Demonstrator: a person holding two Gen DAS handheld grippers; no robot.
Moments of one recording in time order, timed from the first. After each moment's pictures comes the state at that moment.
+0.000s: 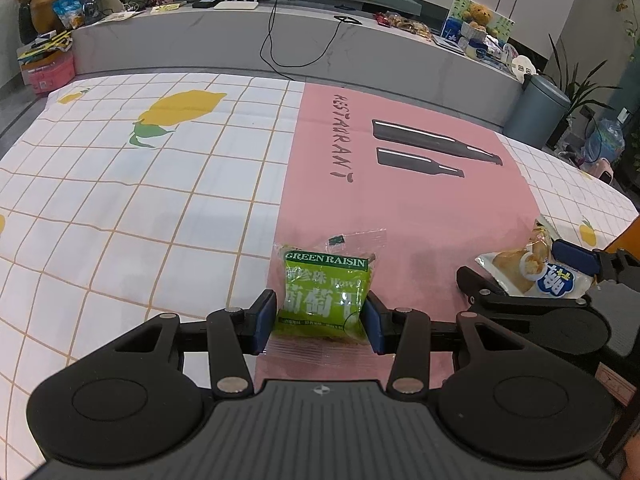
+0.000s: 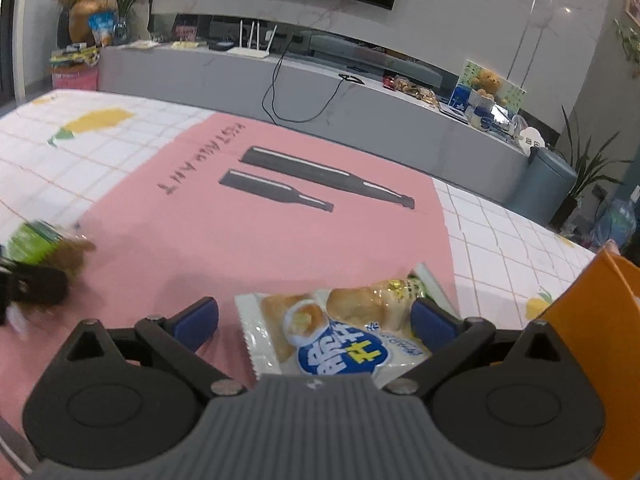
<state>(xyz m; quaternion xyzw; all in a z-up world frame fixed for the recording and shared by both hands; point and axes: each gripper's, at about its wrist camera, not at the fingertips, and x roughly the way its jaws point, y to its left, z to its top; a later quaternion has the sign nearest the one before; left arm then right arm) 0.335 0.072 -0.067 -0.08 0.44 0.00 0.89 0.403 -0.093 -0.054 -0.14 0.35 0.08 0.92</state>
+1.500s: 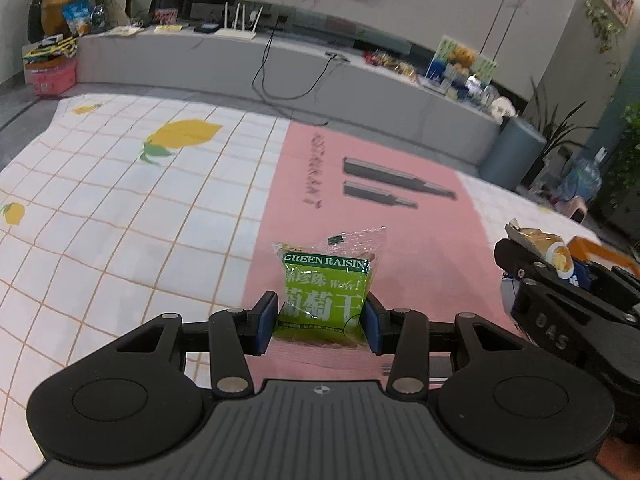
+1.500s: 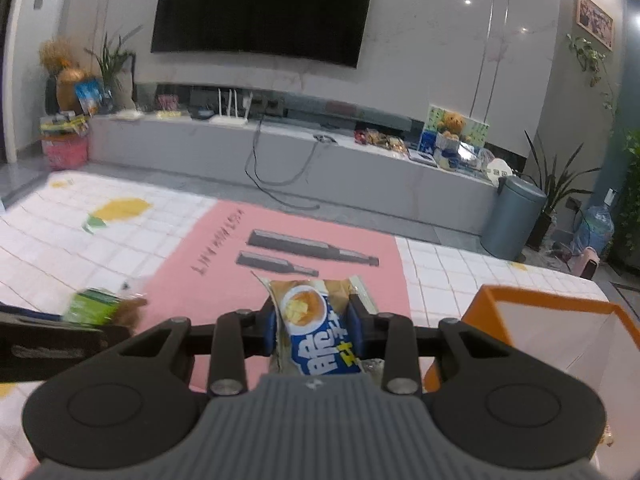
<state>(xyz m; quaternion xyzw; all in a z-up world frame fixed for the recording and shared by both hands) 0.288 0.065 -0.027 -0.13 0.39 -0.01 0.91 0.314 -0.096 0.039 -0.07 0.26 0.06 0.96</state>
